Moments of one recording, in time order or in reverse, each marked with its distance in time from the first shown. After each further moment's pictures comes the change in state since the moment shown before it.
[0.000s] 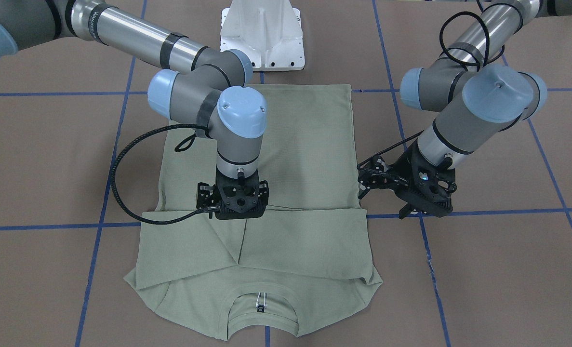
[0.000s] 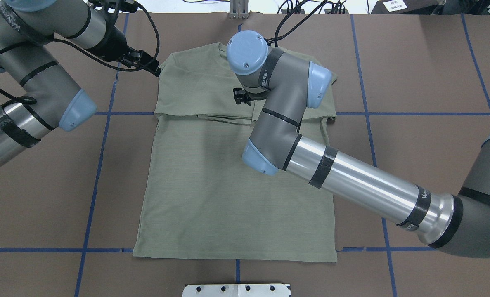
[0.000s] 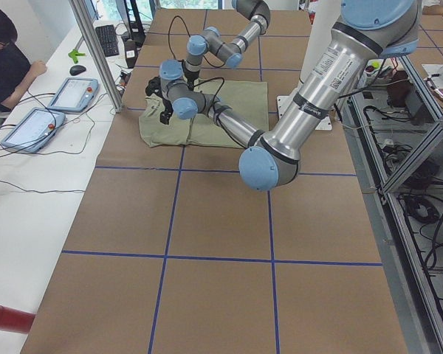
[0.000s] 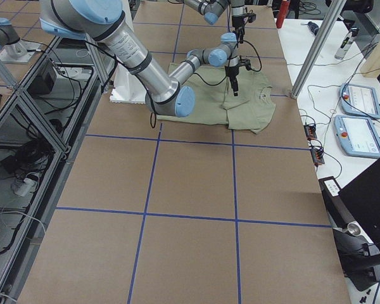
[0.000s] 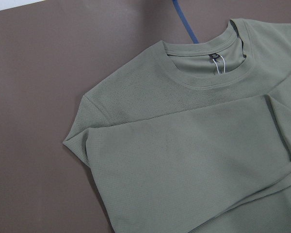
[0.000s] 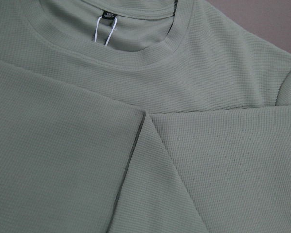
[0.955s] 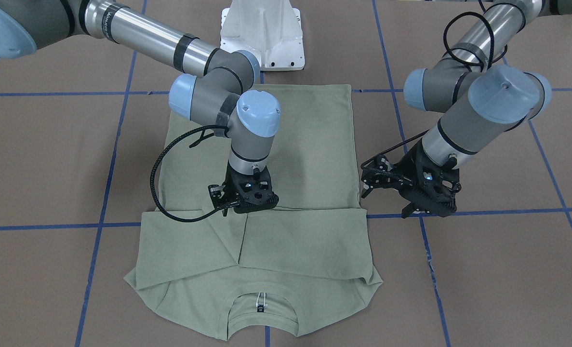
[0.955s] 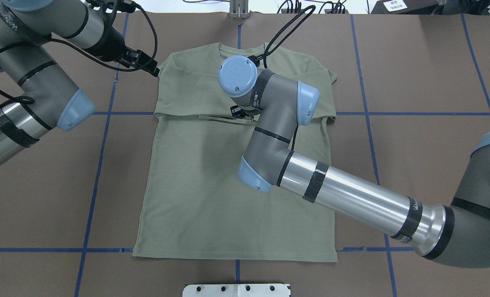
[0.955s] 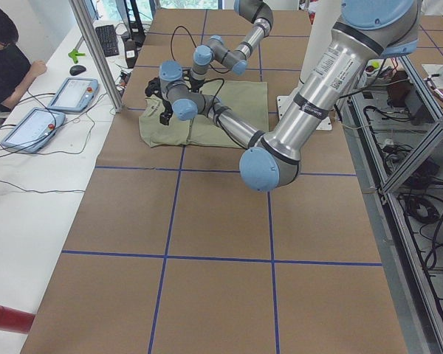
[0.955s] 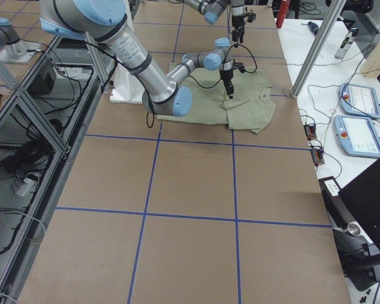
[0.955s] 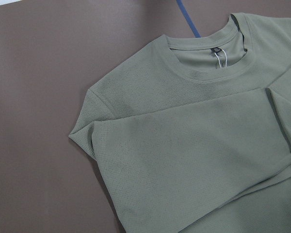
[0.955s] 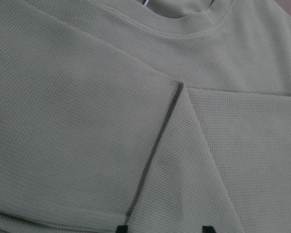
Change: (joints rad) left arm -0.002 0.003 0.001 -0.005 -0.004 0.000; right arm -0.048 0.000 -0.033 0.042 -0.036 -0.030
